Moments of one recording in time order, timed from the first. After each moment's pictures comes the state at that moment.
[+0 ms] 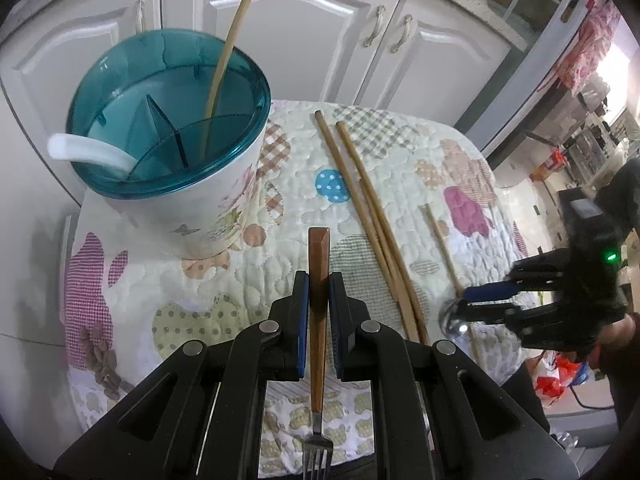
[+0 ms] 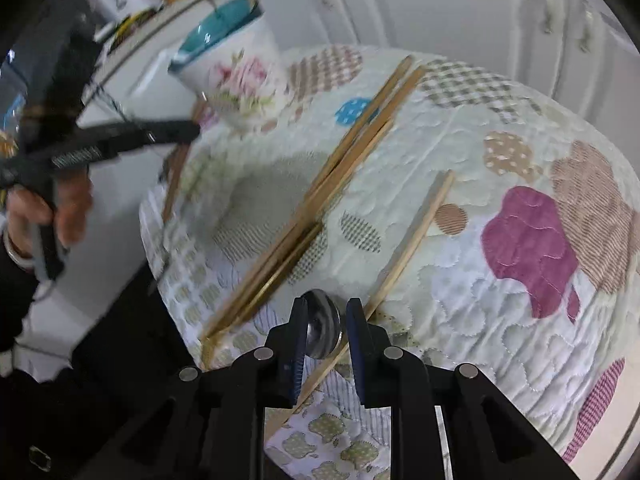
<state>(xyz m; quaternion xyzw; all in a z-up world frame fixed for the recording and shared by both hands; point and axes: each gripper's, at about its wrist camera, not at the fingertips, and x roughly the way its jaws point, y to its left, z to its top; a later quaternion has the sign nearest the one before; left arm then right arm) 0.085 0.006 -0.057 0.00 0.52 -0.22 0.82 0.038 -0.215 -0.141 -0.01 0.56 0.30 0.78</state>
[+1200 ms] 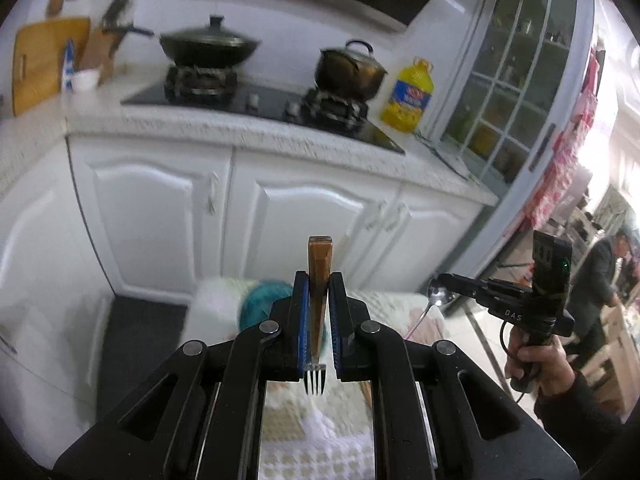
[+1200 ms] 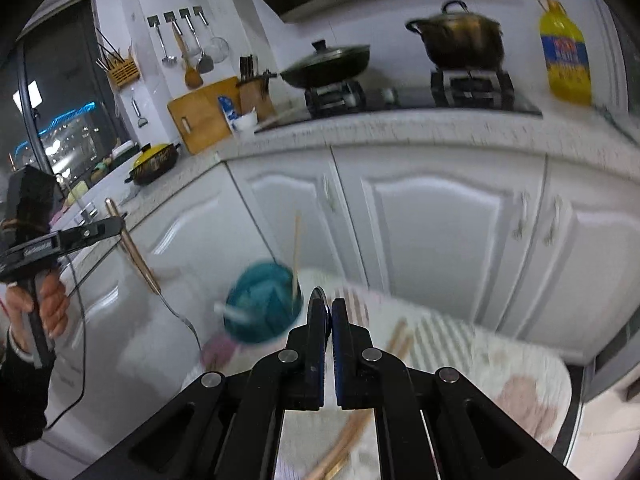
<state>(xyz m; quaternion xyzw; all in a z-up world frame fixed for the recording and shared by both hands) 0.088 0.129 0.162 -0.09 0.33 -0.20 0.92 0.101 -0.189 0.076 0.04 0.33 0.25 0.91</state>
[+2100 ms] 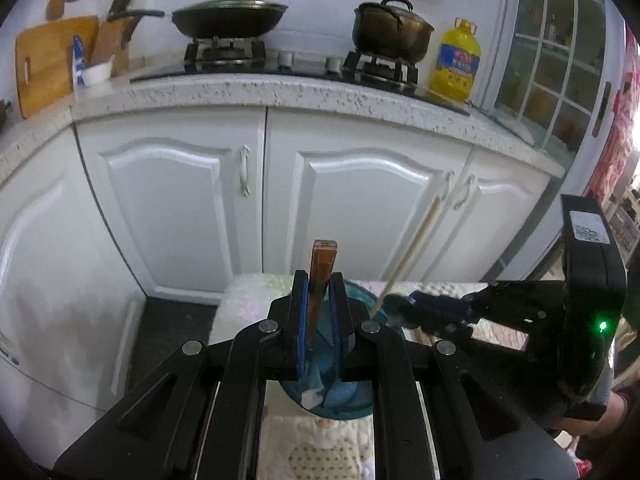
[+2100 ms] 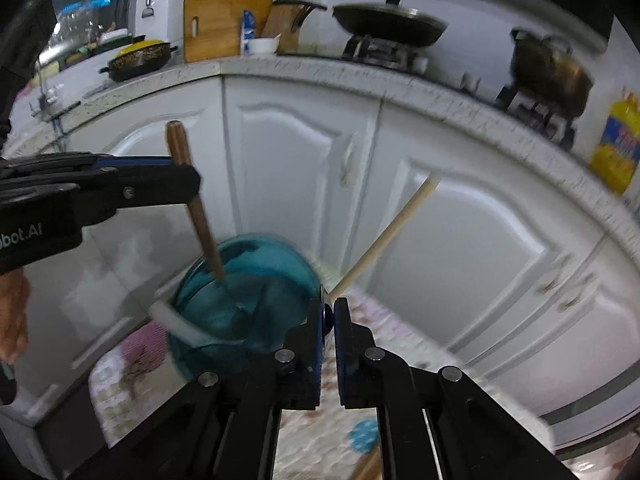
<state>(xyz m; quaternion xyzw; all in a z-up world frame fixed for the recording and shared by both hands) 0.154 0.101 0.047 -0.04 0.35 -0.13 0.93 0.163 -0.048 -0.008 -0.13 0.36 0.23 0.90</state>
